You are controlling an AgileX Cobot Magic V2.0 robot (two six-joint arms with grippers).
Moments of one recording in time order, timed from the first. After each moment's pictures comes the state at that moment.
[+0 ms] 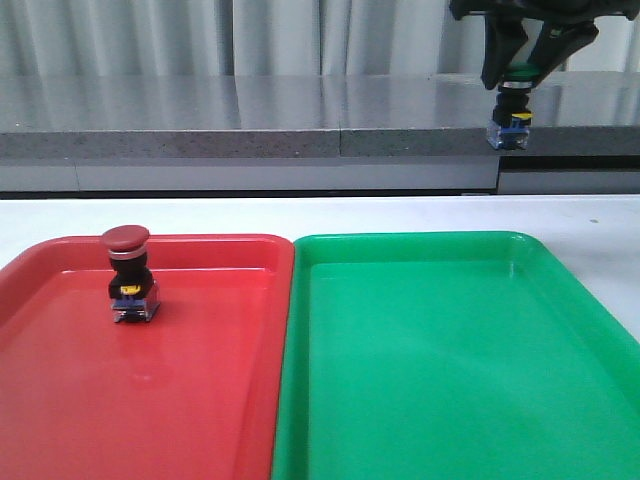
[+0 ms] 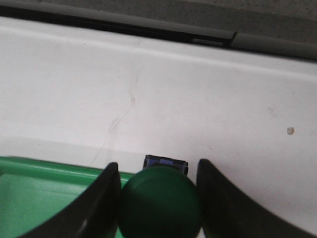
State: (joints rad) left arm -0.12 -0.01 0.00 0.01 0.13 -0.03; right arm 0.20 1.90 -1.76 0.00 0.86 0.08
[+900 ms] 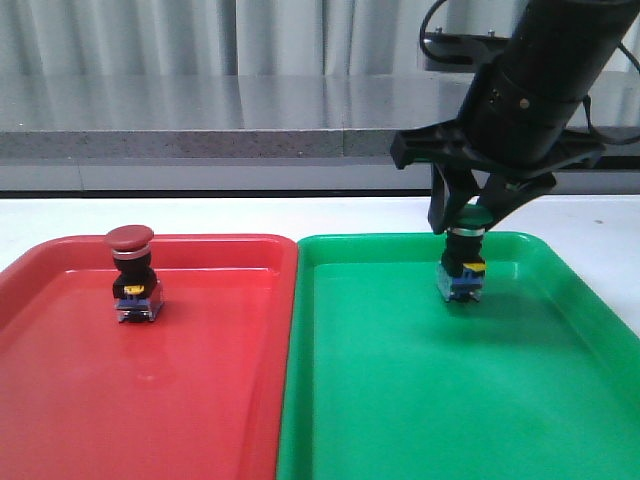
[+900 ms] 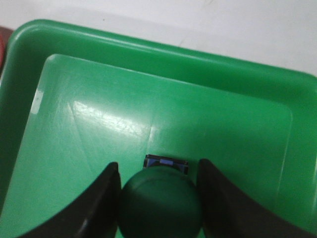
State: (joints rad) left arm -0.12 -0.01 0.00 0.01 0.13 -0.03; right arm 0.38 1.77 -1.17 0.03 0.50 0.17
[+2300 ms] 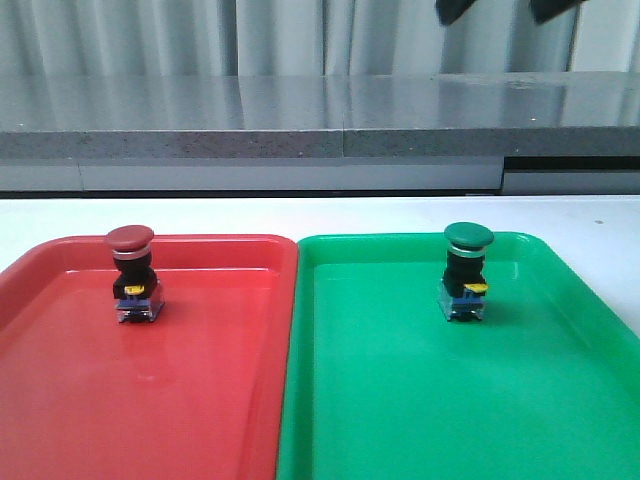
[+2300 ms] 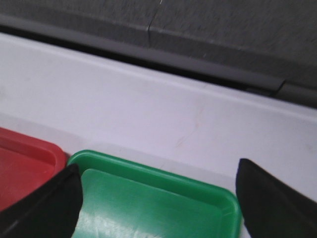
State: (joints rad) left arm -0.12 -0.01 0.00 0.01 0.13 -0.03; right arm 0.35 1.44 -1.21 -0.09 0.42 0.17
